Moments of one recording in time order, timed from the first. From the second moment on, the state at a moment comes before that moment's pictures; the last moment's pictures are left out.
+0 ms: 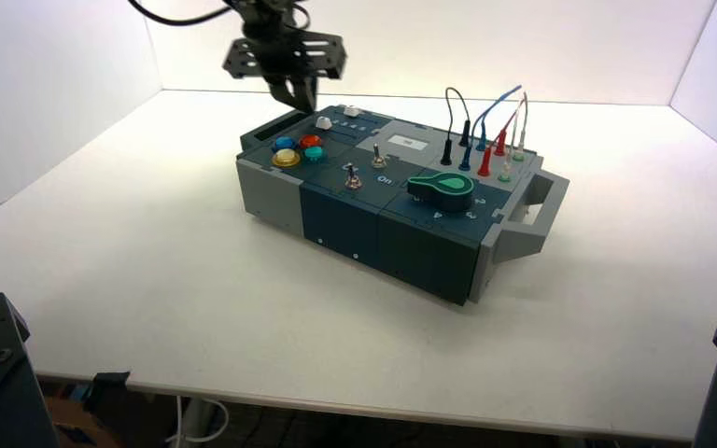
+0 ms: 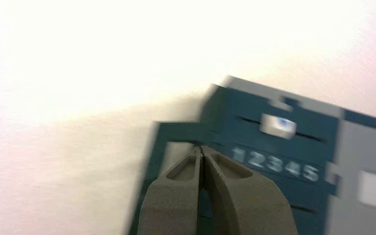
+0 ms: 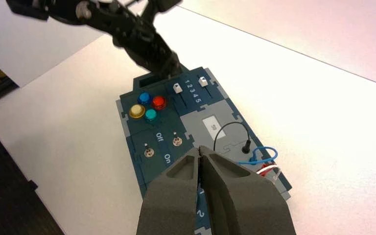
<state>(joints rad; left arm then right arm) -0.41 0.33 0.43 -0.04 0.21 -0.10 0.59 -0.87 1.09 0.09 0.33 -0.03</state>
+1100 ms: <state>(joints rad) -0.36 -0.50 0.72 -0.04 0.28 -0.08 0.59 -0.88 1.07 0.12 0.36 -0.03</state>
